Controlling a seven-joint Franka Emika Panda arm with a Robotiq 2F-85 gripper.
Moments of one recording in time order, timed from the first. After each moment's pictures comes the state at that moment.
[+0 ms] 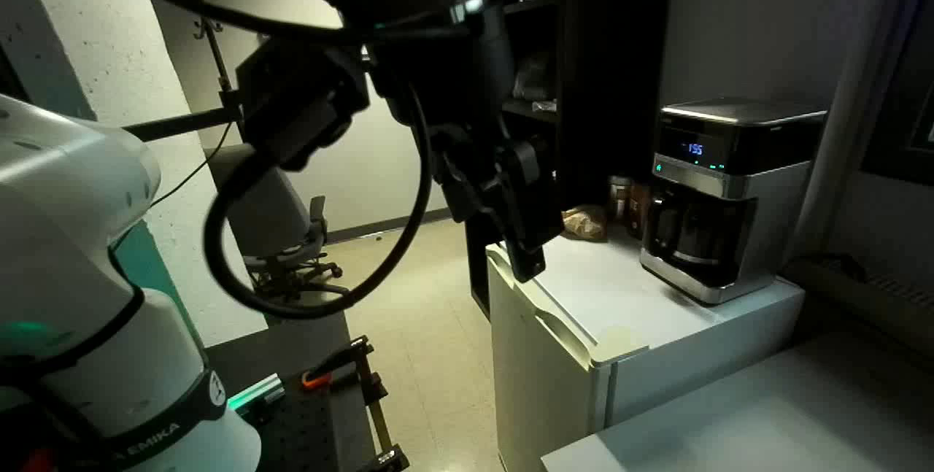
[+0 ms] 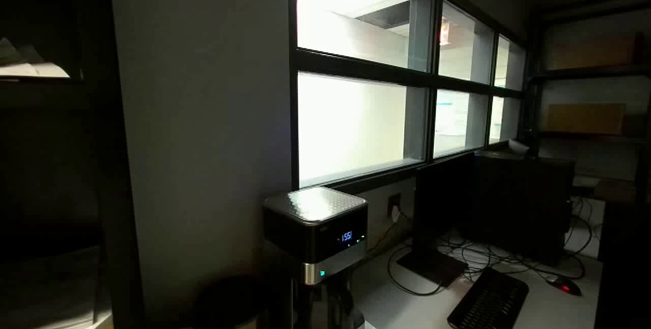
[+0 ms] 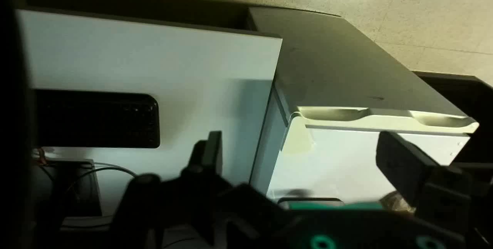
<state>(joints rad) -0.14 -0.80 -0.42 -2.75 -0.13 2.17 -0.48</state>
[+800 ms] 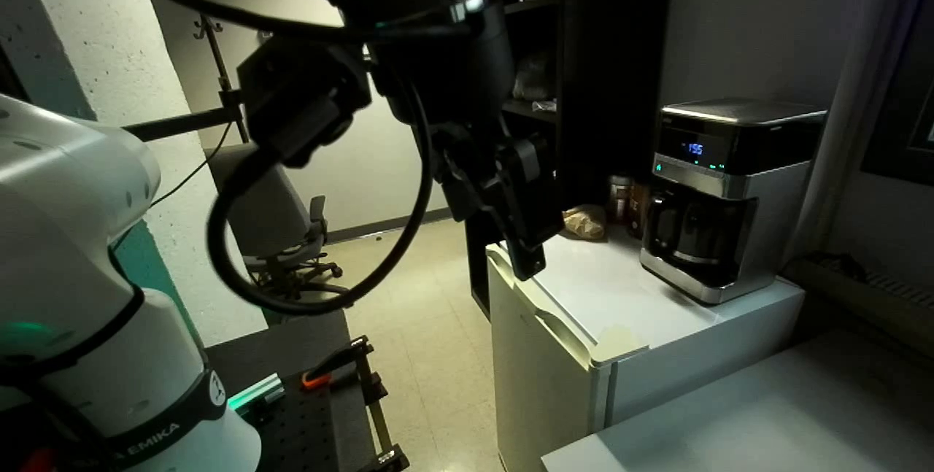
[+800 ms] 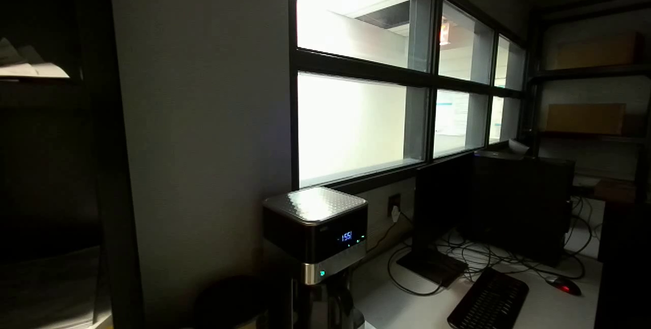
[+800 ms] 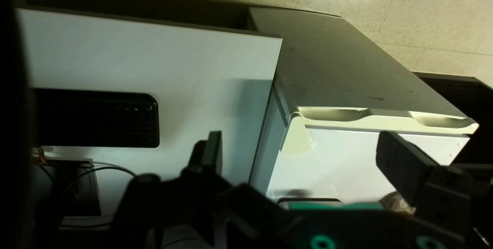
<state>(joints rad) -0.14 -0.80 -0.41 -2.75 -0.13 2.17 -0.48</state>
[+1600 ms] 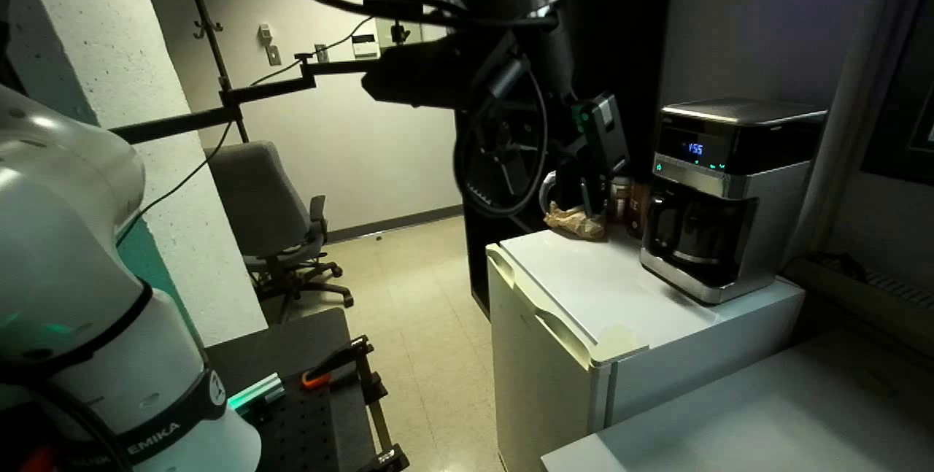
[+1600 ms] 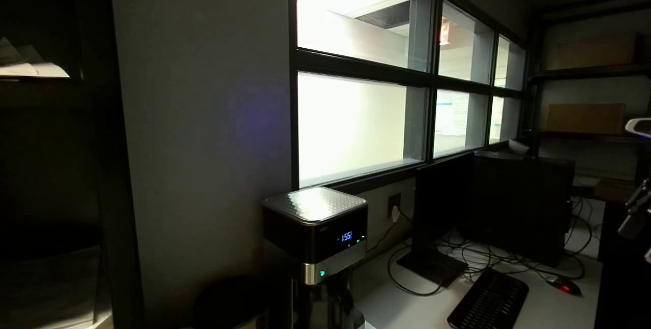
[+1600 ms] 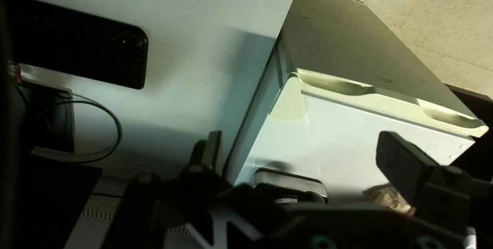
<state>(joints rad) 0.00 -0.60 -0.32 -2.69 -0.10 2.40 -0.48</state>
